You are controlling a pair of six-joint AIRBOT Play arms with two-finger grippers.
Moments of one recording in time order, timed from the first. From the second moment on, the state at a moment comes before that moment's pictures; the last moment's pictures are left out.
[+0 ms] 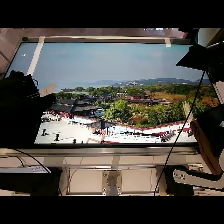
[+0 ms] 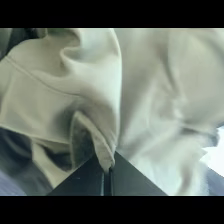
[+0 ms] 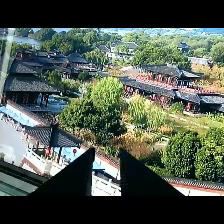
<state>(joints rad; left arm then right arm) 0.92 -1.51 1.52 1.21 -1.09 -1.49 -0.13 -1.35 2.00 -1.08 1.72 1.53</state>
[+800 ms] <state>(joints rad) 0.01 -1.09 1.52 0.62 -1.21 -1.21 -0.15 -1.35 2.00 -1.28 1.68 1.33</state>
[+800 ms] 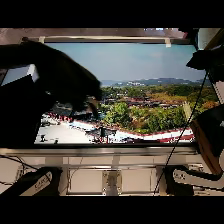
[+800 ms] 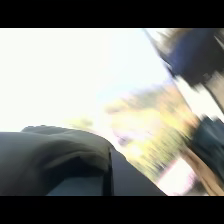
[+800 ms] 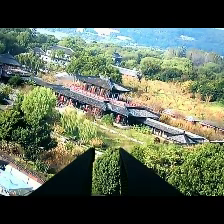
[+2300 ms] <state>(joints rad) -0.20 -1.61 1.34 0.84 -1.09 -1.36 -0.19 -1.37 0.92 -0.92 1.28 1.23</state>
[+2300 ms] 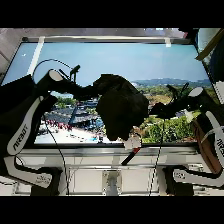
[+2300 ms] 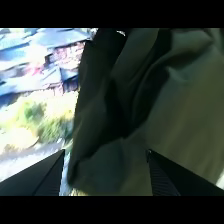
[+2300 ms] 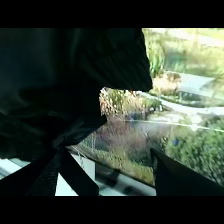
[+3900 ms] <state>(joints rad) -0.19 -1.66 1.33 0.64 -1.01 -1.35 -0.20 -1.40 1.28 -0.92 1.04 1.20</state>
